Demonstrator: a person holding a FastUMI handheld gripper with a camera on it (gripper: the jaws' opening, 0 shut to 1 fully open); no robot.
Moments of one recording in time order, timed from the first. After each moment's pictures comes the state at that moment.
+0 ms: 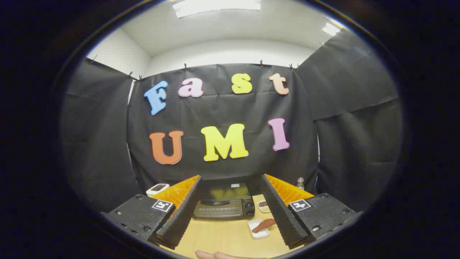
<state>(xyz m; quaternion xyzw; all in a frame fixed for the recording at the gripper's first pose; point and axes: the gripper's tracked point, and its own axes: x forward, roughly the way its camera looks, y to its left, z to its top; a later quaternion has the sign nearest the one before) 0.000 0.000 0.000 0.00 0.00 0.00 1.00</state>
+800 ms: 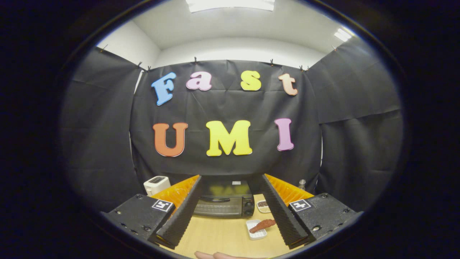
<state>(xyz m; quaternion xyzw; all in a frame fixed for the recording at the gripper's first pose) 0.015 0.008 -0.017 -0.04 0.01 0.00 1.00</state>
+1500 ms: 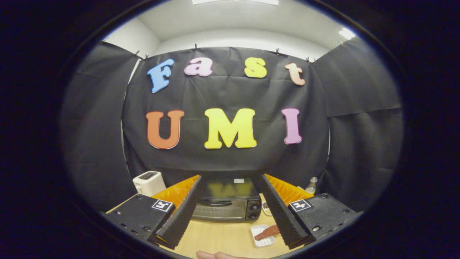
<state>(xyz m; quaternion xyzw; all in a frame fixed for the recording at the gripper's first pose) 0.147 0.022 -0.084 -0.05 0.05 0.00 1.00</state>
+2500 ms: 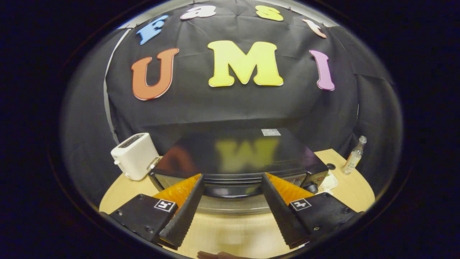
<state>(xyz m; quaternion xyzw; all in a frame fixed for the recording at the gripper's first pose) 0.321 0.064 -0.274 -0.05 0.23 0.01 0.97</state>
